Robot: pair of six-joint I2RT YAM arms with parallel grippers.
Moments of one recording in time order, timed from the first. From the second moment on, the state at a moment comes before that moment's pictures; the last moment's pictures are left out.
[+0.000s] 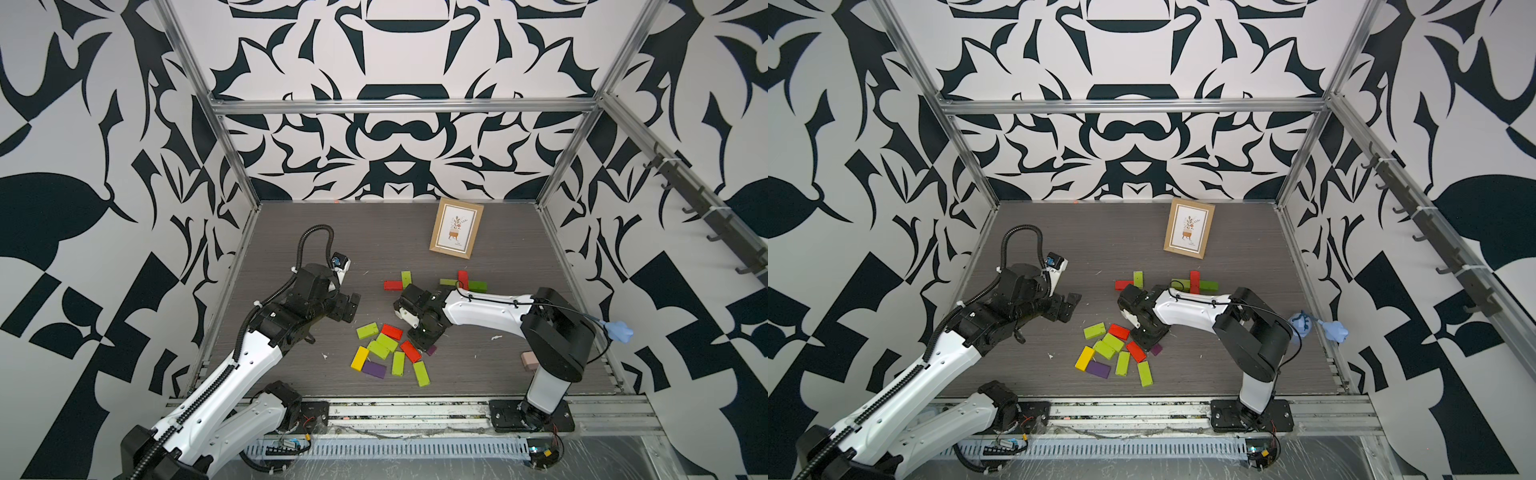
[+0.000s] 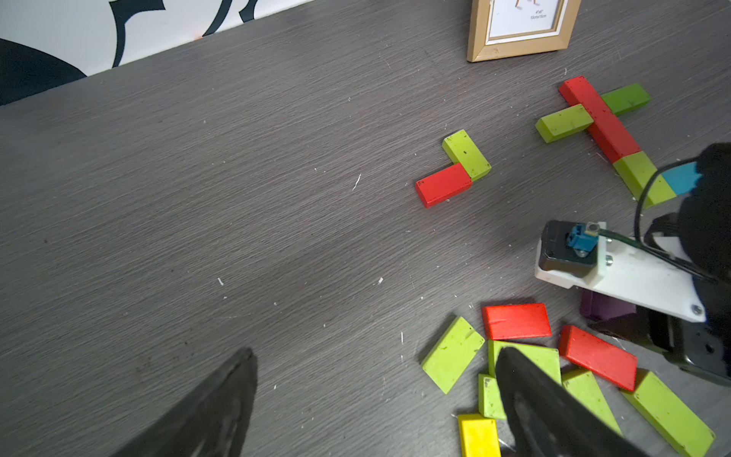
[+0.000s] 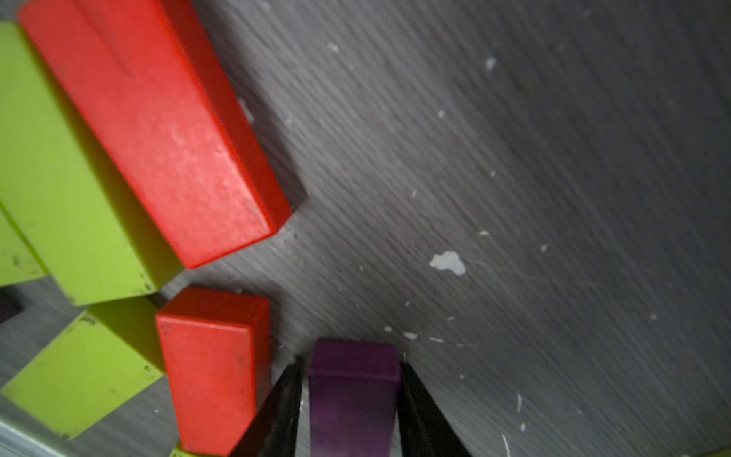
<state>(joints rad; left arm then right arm) -0.56 0.91 0.81 -0.62 -0.08 -0.04 0.91 1.77 1.07 -0.76 -0.06 0.15</state>
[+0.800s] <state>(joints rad) -0.56 0.92 0.81 -0.63 -0.15 -0.07 0.91 1.73 1.04 -0.83 -0.01 0.17</state>
